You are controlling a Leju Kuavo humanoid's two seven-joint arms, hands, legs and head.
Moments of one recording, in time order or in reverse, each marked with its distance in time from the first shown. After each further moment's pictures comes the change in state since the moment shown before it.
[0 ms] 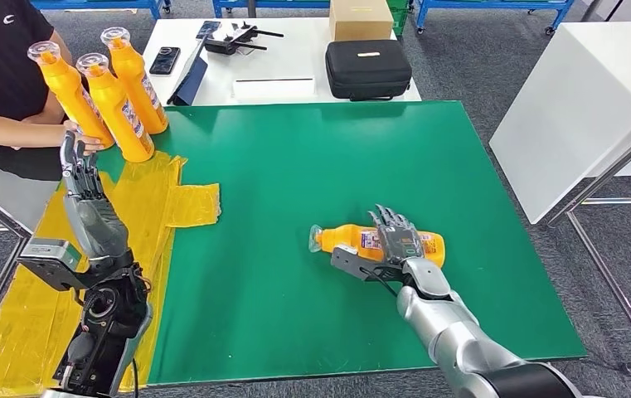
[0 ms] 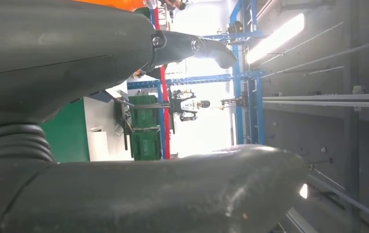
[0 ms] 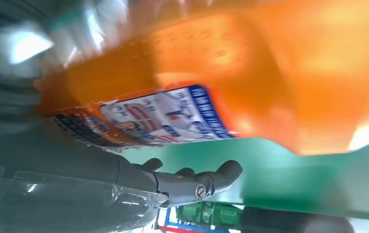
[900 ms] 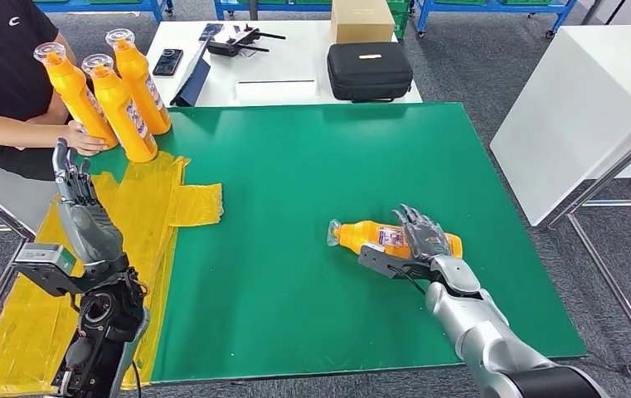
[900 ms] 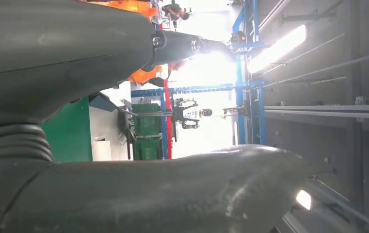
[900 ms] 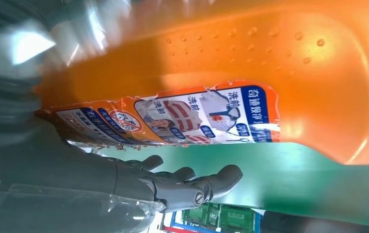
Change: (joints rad) left arm 0.024 -0.025 0.056 -0.004 -0.026 -0.019 0.000; right arm 0.014 -0.109 0.000 -0.024 -0.011 0.092 -0.054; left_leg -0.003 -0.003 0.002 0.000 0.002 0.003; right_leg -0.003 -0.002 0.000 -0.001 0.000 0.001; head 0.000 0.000
